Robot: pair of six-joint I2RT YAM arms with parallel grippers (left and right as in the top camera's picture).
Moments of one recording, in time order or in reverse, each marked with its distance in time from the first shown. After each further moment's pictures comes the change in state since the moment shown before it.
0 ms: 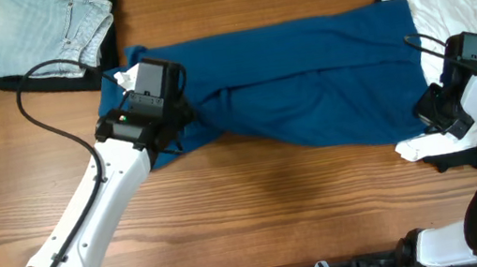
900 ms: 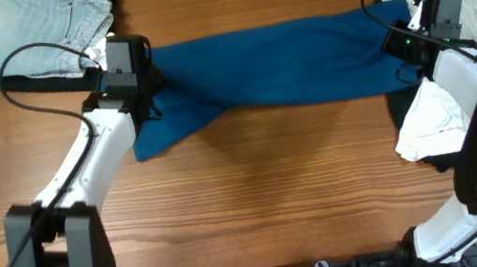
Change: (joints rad) left arm 0.178 0.238 0.030 0.389 -0.018 0.094; right arm 0.128 0.232 0.138 0.654 -0.249 -0.176
